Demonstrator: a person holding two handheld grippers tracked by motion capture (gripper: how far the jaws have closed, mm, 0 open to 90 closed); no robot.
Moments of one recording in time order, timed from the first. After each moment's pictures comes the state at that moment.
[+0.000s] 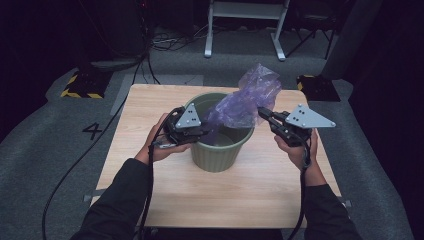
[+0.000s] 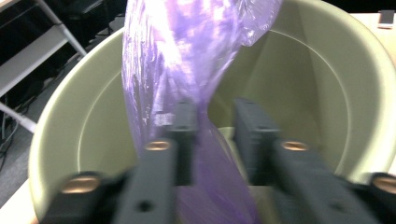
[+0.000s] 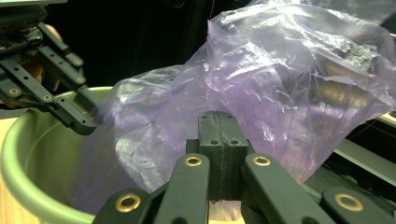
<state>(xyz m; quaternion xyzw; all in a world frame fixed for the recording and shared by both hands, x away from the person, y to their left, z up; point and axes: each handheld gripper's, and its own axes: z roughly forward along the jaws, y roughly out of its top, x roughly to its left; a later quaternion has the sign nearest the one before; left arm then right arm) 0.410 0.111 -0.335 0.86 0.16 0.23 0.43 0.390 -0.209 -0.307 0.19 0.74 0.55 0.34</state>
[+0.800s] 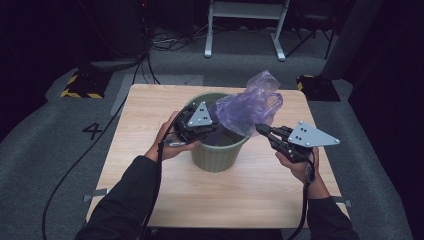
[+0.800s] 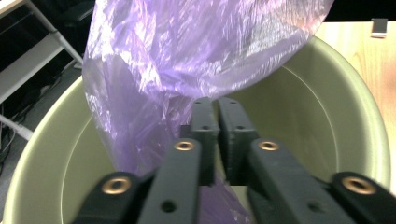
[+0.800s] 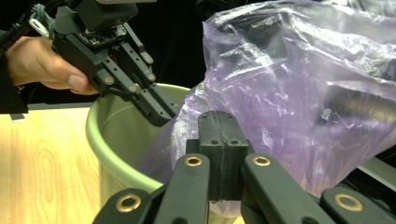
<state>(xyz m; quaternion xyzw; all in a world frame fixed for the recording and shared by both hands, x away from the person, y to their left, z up) 0.410 0.089 -0.327 0.86 0.13 0.22 0.43 0.357 -0.213 -0.319 0.14 0.75 0.57 0.31</state>
